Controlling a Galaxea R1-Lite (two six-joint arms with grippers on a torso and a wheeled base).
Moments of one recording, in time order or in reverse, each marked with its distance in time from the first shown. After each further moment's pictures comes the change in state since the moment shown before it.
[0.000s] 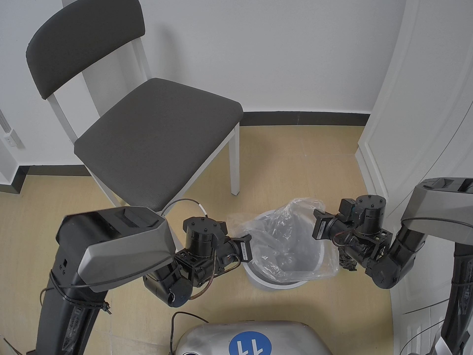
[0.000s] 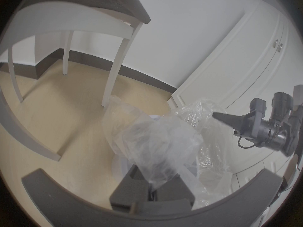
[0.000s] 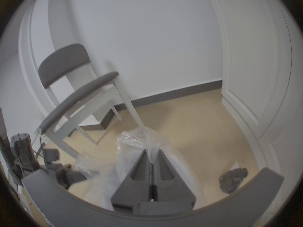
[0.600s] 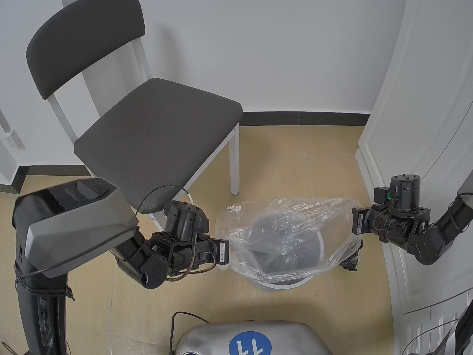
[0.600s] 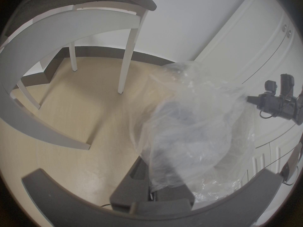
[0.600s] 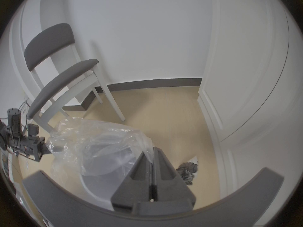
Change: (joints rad) left arm 0.078 -0.208 0.063 0.429 -0.036 0.145; right arm -0.153 -0.307 0.039 0.478 0.004 -0.170
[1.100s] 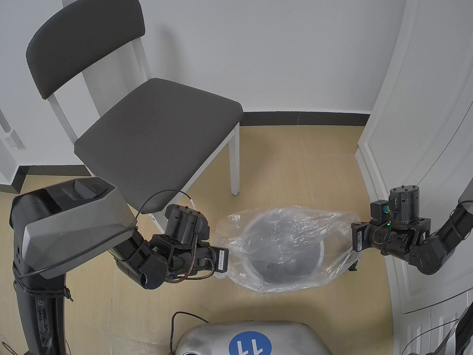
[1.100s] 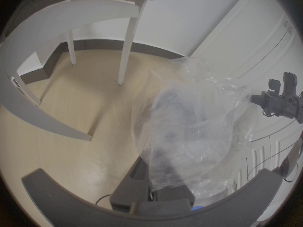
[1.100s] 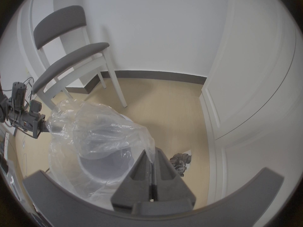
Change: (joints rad) left arm -0.006 -0.014 0.011 0.093 -0.018 0.022; right arm 0.025 -0.019 0.081 0.020 0.000 -0.116
